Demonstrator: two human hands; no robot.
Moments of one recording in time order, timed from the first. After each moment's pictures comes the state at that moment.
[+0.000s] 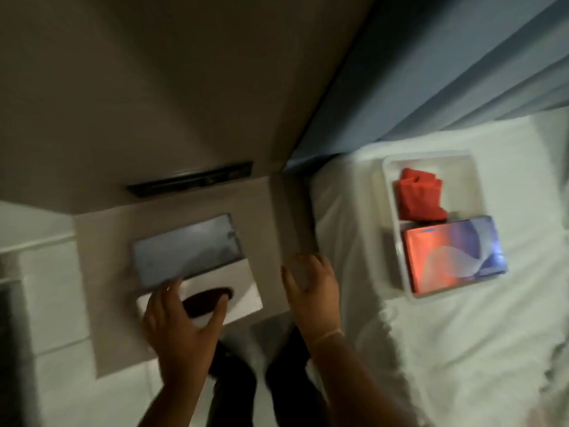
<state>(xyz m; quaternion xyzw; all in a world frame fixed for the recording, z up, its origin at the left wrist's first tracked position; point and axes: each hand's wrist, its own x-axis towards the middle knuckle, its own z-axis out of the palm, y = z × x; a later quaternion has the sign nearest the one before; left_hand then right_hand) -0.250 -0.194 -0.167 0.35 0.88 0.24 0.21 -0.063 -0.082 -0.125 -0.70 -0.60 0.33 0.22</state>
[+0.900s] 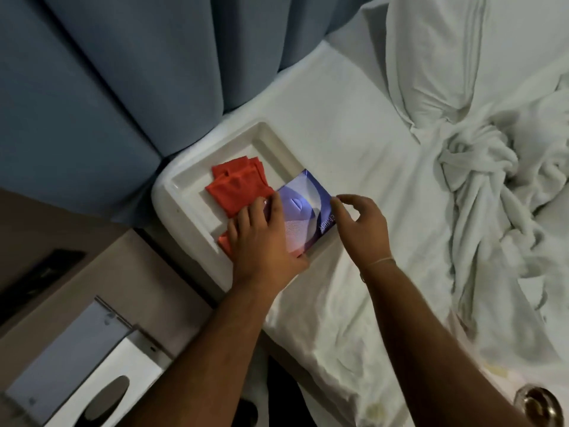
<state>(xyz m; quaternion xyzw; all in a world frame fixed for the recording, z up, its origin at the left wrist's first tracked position) 0.105 0.031 -0.074 0.79 0.59 0.01 0.18 0.282 0.005 -0.064 -0.83 -0.34 0.28 0.34</state>
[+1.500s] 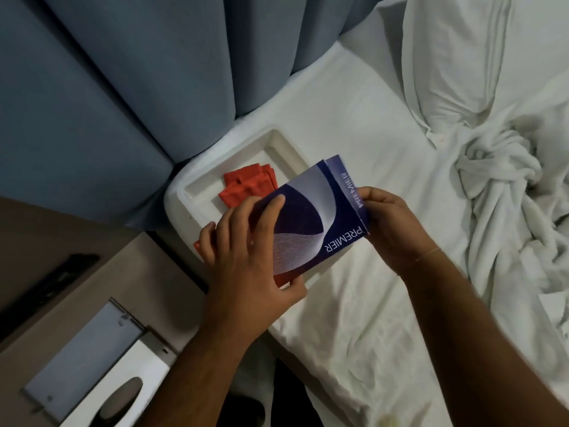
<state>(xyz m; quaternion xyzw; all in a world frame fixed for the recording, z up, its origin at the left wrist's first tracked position) 0.054 0.026 -0.018 0.81 0.55 0.14 0.17 0.313 0.035 -0.035 -0.64 -0.25 0.57 0.45</state>
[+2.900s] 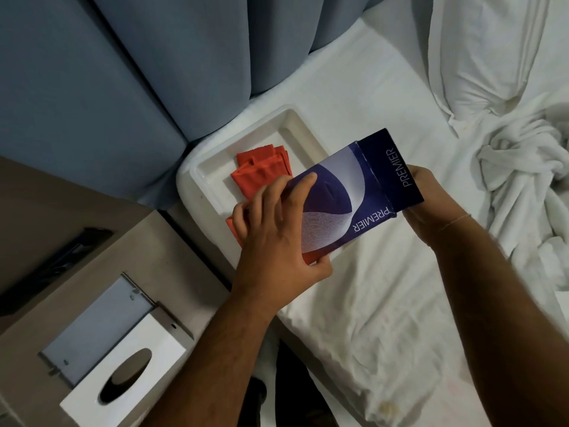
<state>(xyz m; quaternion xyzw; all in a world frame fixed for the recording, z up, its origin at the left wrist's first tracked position) 0.078 0.025 -0.033 0.80 0.54 0.18 0.21 0.337 0.050 -0.023 -0.64 -0.38 0.55 0.38</state>
